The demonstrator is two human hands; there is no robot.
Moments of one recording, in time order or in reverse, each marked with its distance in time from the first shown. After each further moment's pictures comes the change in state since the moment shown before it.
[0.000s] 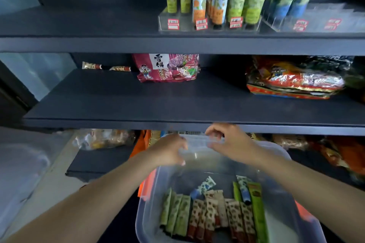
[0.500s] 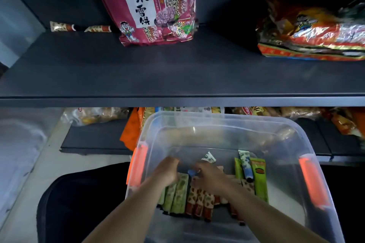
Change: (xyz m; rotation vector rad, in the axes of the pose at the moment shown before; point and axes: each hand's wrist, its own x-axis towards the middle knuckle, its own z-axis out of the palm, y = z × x) left_hand 0.035 -0.034 0.162 -0.181 -0.269 -0.331; right_hand -0.029 0.080 0.172 0.171 -0.469 0.362
